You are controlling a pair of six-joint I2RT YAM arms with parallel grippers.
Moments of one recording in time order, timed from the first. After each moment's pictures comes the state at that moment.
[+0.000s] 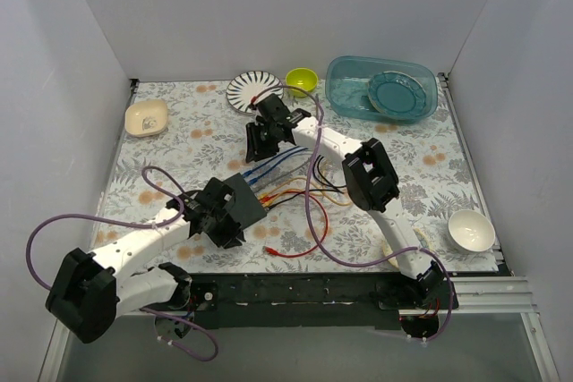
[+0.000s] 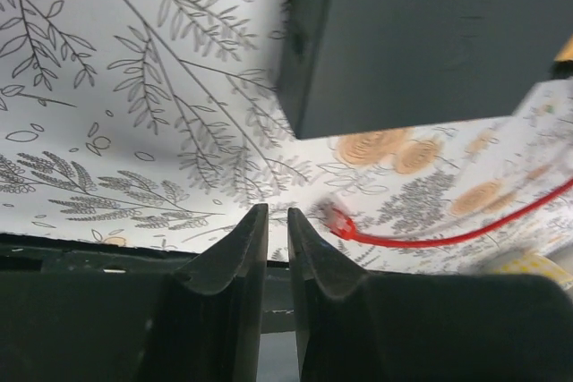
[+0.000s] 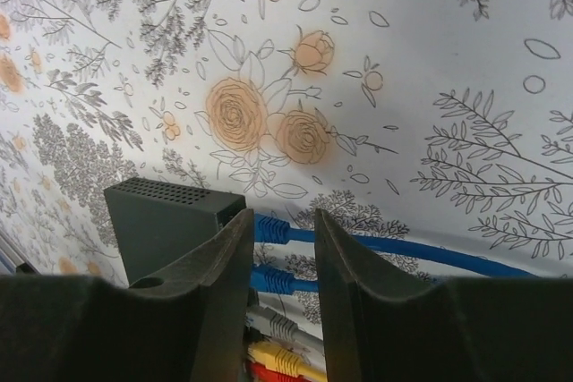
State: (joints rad) left arm -0.60 1.08 0.58 -0.74 0.07 -1.31; right arm 0.75 2.41 2.09 -0.58 -0.33 0.49
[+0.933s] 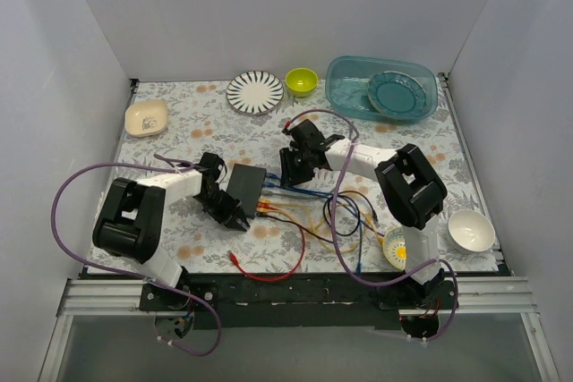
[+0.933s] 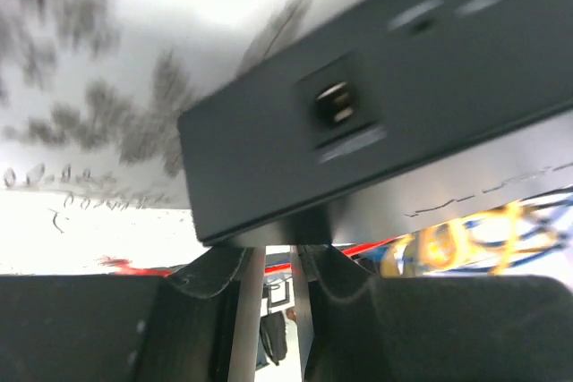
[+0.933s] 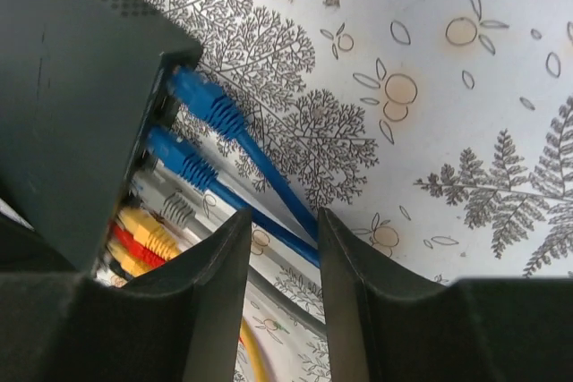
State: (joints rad) left arm -0.30 1.57 0.72 -0.64 0.40 -1.12; right arm 0.72 2.01 1.37 -0.37 -0.25 0.45
